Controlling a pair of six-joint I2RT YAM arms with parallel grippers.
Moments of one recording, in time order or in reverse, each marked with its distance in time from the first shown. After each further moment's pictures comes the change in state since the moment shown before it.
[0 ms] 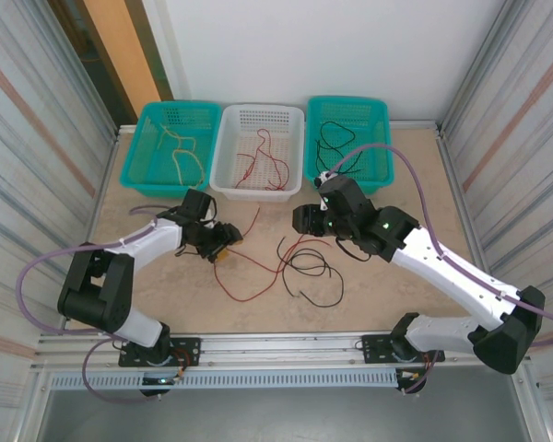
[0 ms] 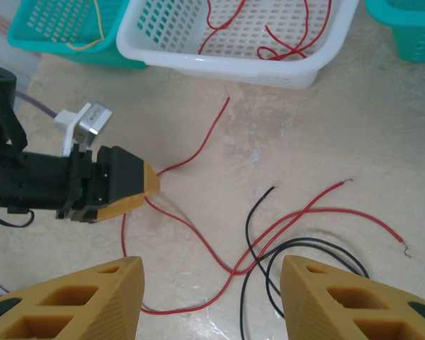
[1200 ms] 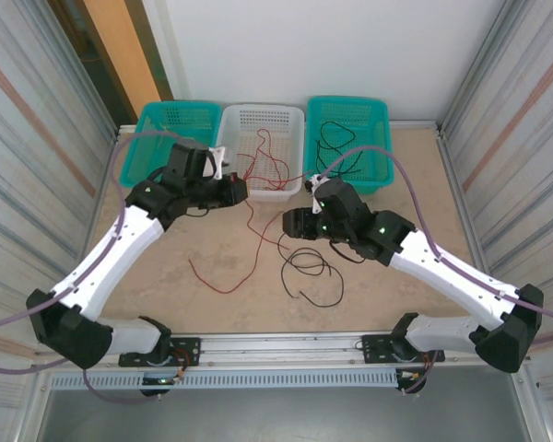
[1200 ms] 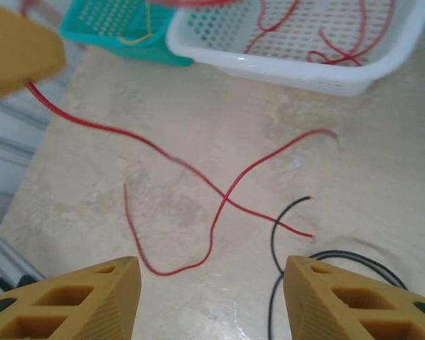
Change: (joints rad) left arm -0.169 -0.203 0.542 -0.241 -0.086 0.385; right arm 0.059 -0.002 -0.021 0.097 -0.053 -0.028
